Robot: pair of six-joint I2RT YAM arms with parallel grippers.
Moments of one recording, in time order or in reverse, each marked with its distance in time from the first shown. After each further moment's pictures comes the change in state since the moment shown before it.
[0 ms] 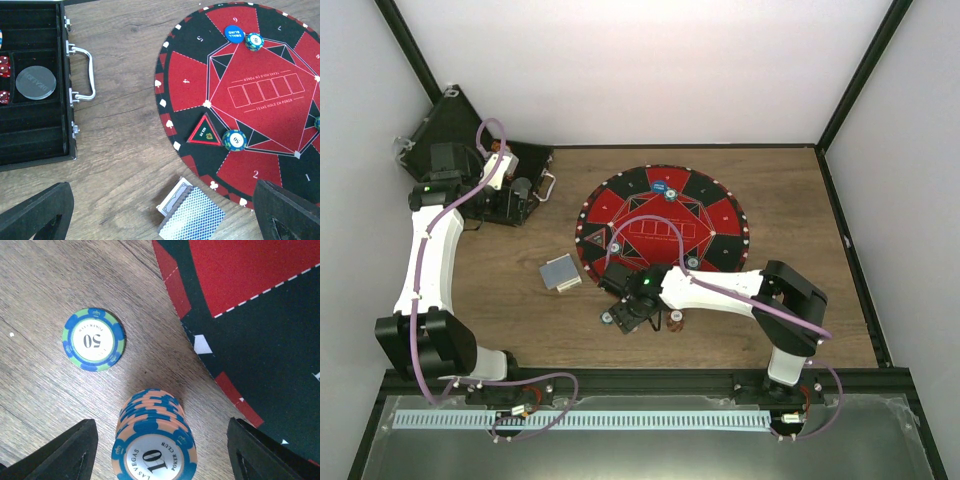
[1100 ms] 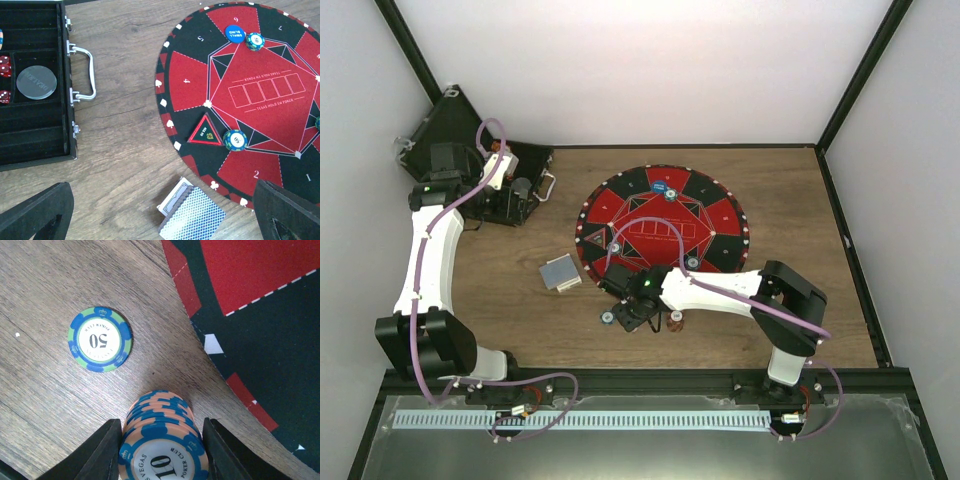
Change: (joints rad) left arm 0.000 0.000 0.000 0.000 -0.002 0.000; right arm 0.000 0.002 -0.021 0.037 -0.027 0.014
